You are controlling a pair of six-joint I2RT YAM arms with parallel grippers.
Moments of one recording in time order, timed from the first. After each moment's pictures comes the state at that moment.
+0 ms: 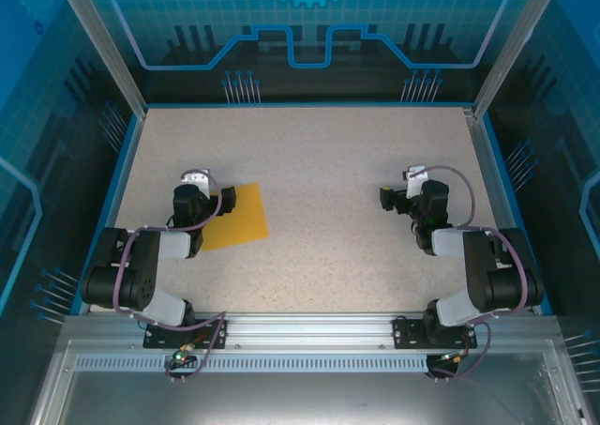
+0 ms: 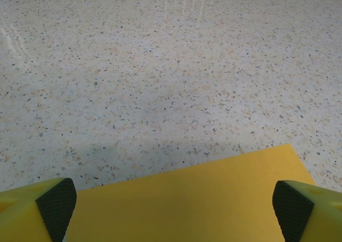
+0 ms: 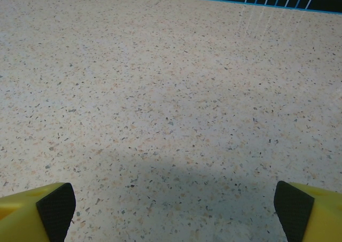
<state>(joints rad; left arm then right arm) -0.01 1.51 0.39 0.66 -0.01 -0.11 0.05 1.49 0.42 0.62 -0.06 -0.07</state>
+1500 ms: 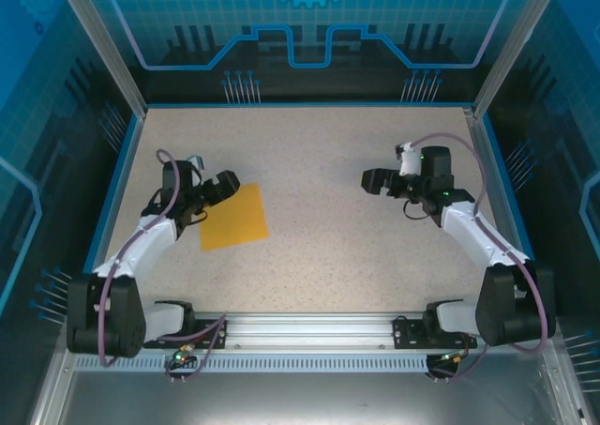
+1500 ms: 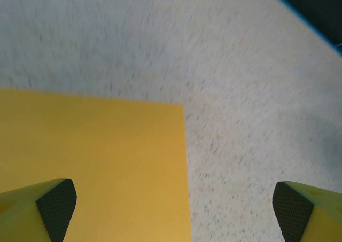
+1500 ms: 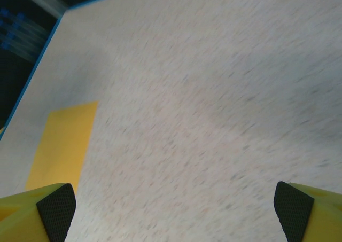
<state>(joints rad) -0.01 1.26 0.70 -0.20 0.26 -0.58 0.13 1.30 0.82 -0.21 -0.52 0.29</state>
